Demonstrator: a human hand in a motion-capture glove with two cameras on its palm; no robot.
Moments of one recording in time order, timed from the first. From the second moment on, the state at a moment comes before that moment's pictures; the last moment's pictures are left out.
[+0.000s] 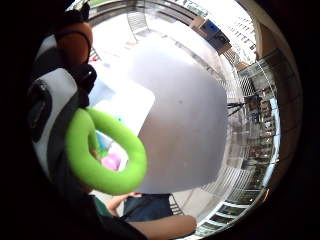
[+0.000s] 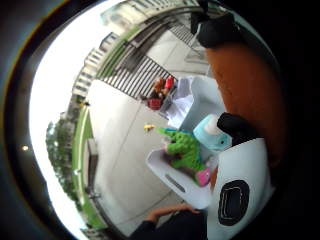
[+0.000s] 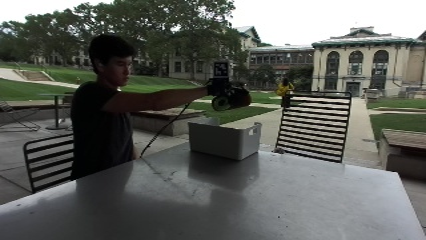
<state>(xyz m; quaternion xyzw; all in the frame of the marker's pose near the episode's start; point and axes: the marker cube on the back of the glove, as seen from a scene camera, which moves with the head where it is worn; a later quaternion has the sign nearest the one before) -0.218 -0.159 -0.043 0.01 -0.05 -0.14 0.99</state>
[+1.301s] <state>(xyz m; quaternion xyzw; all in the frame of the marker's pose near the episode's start) -0.028 0.001 -0.008 0.00 0.00 -0.13 0.99</state>
